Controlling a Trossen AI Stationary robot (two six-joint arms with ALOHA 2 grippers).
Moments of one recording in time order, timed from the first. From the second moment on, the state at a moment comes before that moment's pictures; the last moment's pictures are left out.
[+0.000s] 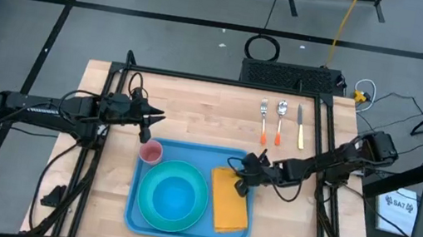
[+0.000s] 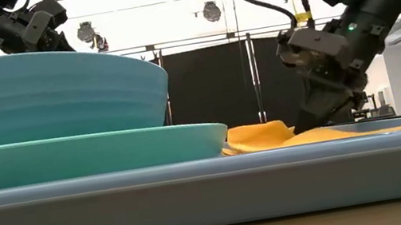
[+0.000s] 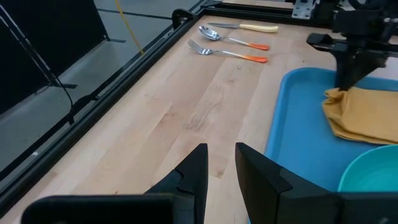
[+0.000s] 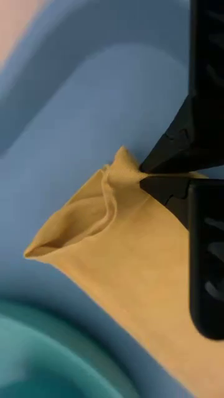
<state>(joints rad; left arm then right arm) 0.15 0.71 0.49 -0.23 -0.23 -0.07 0.25 1.56 0.59 0.06 0.28 0.86</state>
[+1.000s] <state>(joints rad) 0.15 0.71 0.49 -0.24 -0.23 -0.05 0.31 1.56 0.59 0.08 0.42 0.91</state>
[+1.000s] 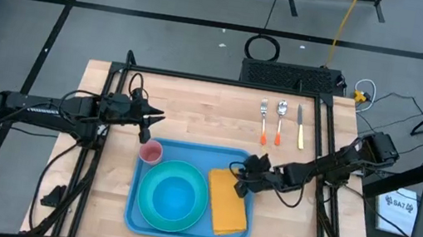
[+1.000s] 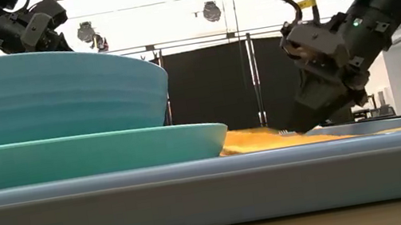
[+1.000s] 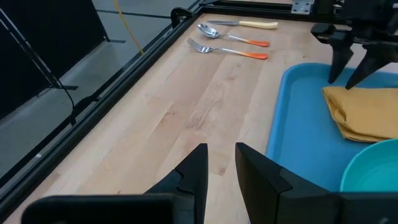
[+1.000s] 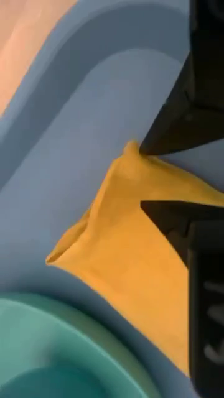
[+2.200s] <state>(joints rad) 0.15 0.71 0.49 -0.21 -0.23 -0.06 0.26 1.57 0.86 -0.12 -0.09 0.55</state>
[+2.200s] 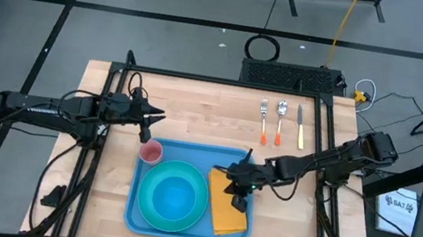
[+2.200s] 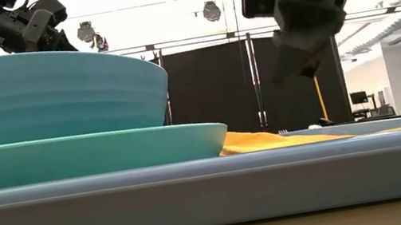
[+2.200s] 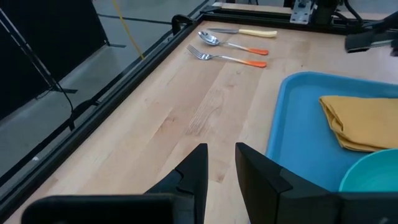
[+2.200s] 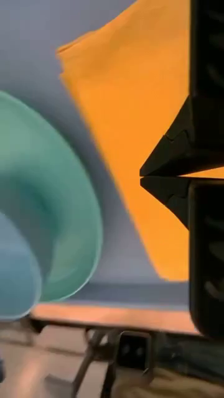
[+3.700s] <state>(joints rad) 0.15 0.71 0.49 -0.24 -0.23 -0.08 0.24 1.81 0.95 -0.18 0.00 0.61</state>
